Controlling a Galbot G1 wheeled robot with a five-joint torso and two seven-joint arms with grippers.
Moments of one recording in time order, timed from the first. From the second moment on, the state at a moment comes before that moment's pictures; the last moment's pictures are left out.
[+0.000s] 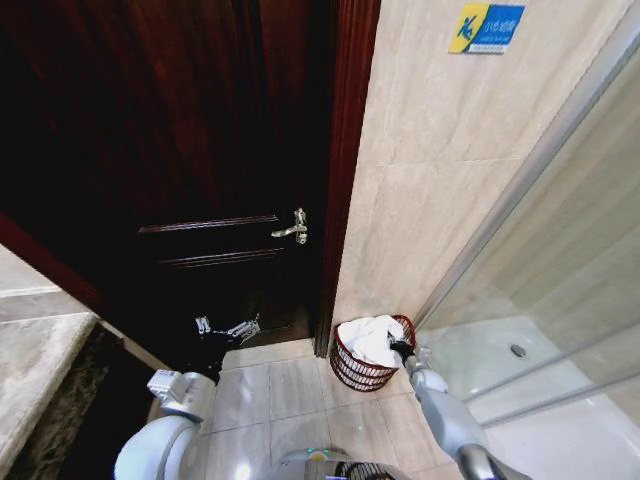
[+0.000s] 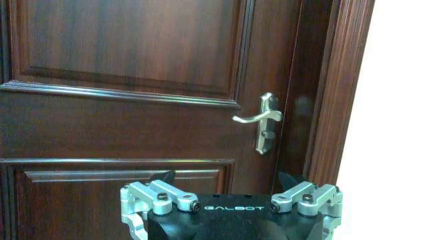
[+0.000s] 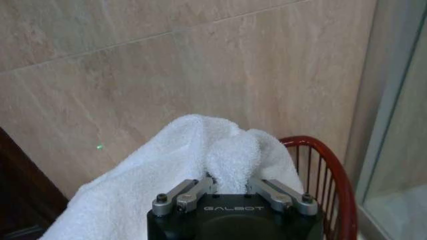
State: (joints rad) left arm 1.78 -1.46 -0.68 -2.42 -0.27 0.16 0.12; right arm -0.84 1.30 0.44 0.66 0.41 0.20 -0.31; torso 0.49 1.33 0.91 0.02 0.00
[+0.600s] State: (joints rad) left arm 1.78 -1.46 -0.68 -2.42 -0.27 0.16 0.12; right arm -0.90 1.31 0.46 0.71 0.35 0.22 -0.30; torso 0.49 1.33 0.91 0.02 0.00
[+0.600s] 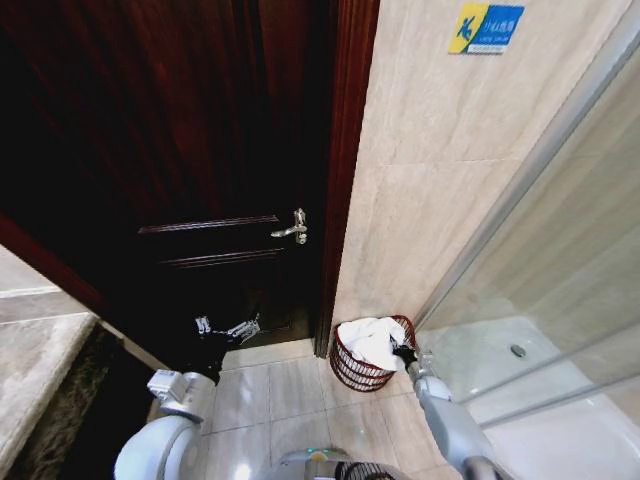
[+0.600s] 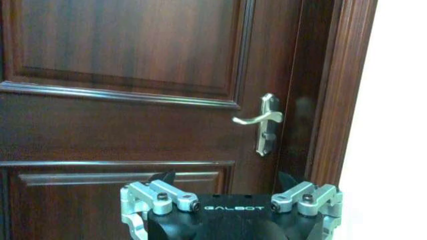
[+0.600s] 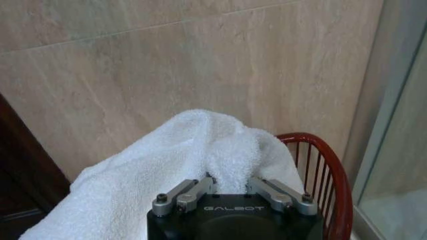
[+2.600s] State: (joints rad) left arm 1.78 -1.46 -0.68 -2.42 -0.27 0.16 0.12; right arm -0.76 1.35 0.58 0.41 -0.06 0.16 -0.28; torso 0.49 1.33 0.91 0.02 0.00
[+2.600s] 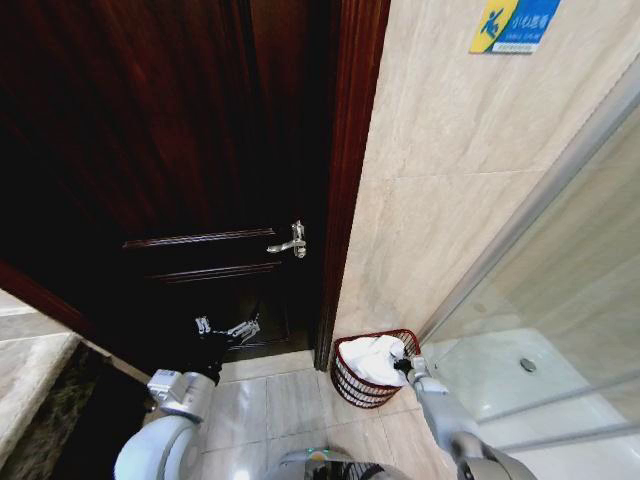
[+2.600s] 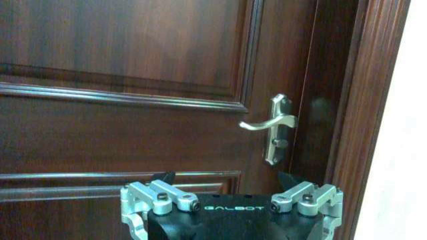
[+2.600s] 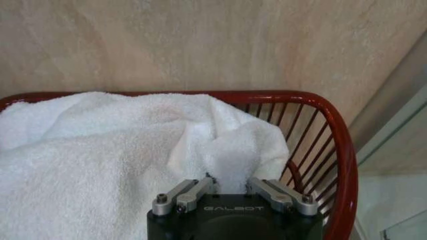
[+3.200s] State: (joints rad) left arm 1.78 -1.46 -0.68 -2.42 -0.27 0.16 0.12; right arm -0.83 1.31 0.55 0.59 -0.04 0.15 -0.37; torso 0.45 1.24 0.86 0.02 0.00
